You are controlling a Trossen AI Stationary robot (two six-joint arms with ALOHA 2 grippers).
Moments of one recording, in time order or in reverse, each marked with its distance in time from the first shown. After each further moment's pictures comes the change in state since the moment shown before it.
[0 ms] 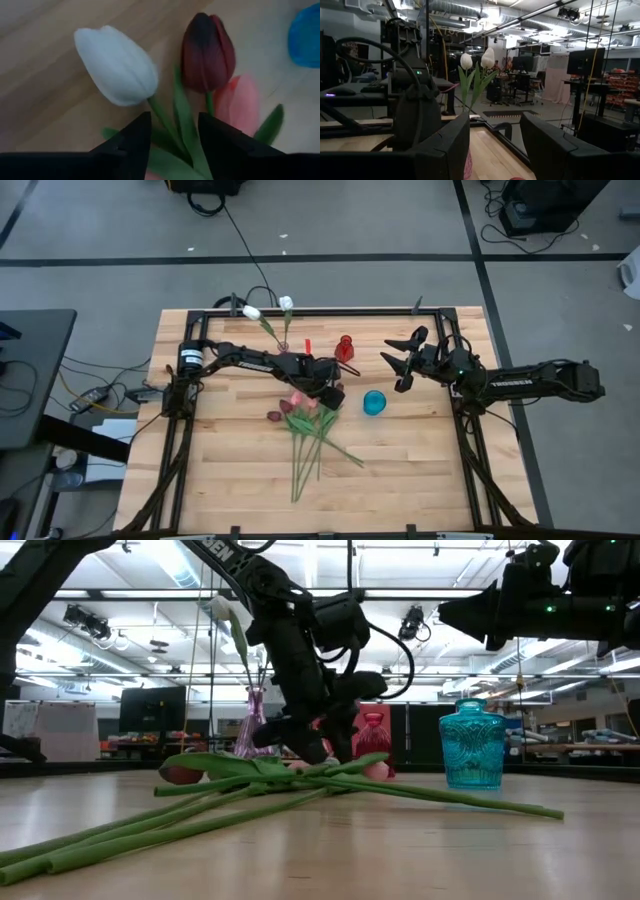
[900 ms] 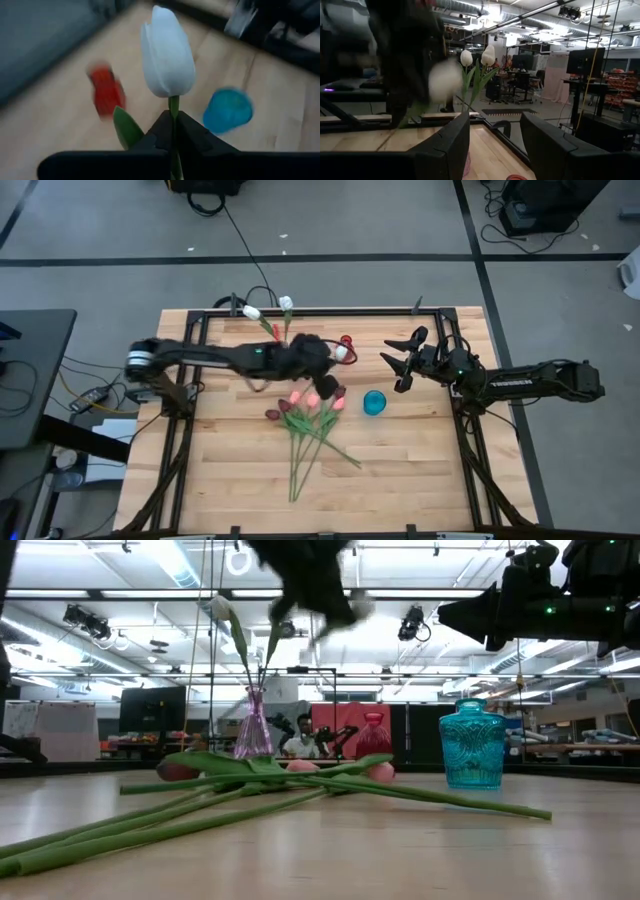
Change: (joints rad) left arm -0.096 -0.402 0.007 0.112 -0.426 0.492; right arm 0.000 0.000 0.000 -0.013 0.000 -0.018
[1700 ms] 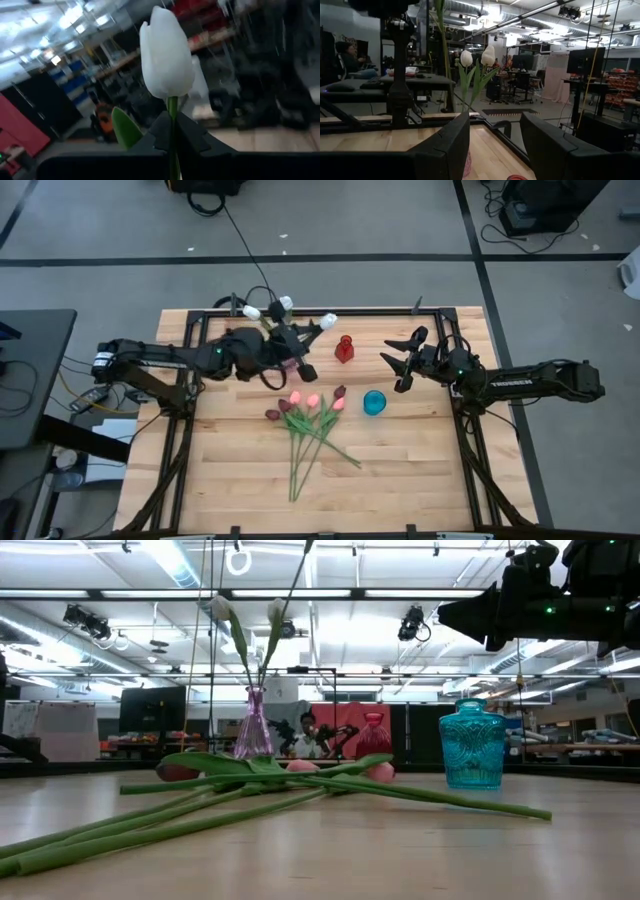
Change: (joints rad) left arm -0.061 -0.253 -0.124 0.540 -0.194 0.809; right arm 0.001 0.000 0.000 0.001 0.000 0.006
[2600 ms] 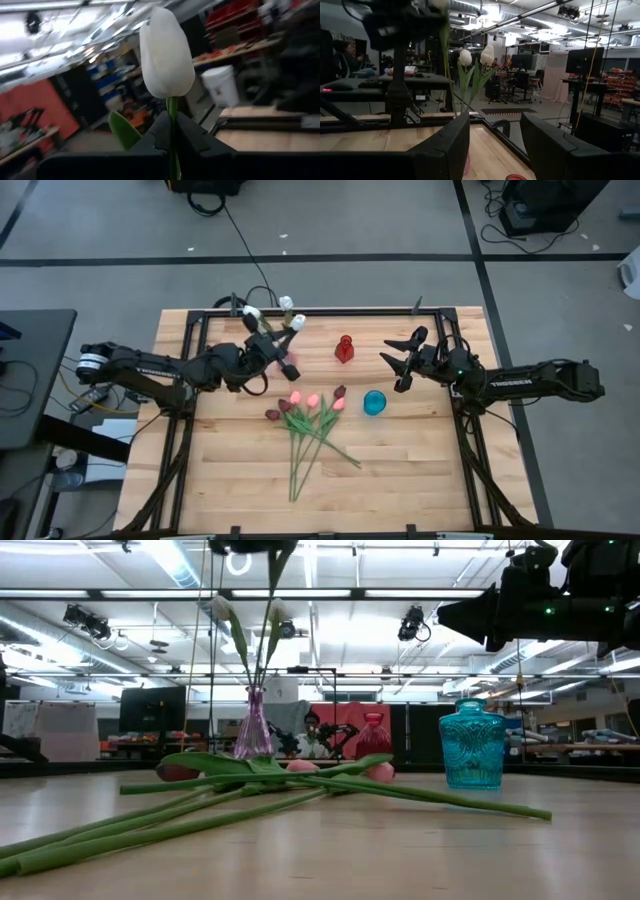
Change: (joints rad) left arm -0.002 -0.151 -0.426 0.404 -0.178 0.013; right arm 0.000 0.006 0.001 0.002 0.005 -0.005
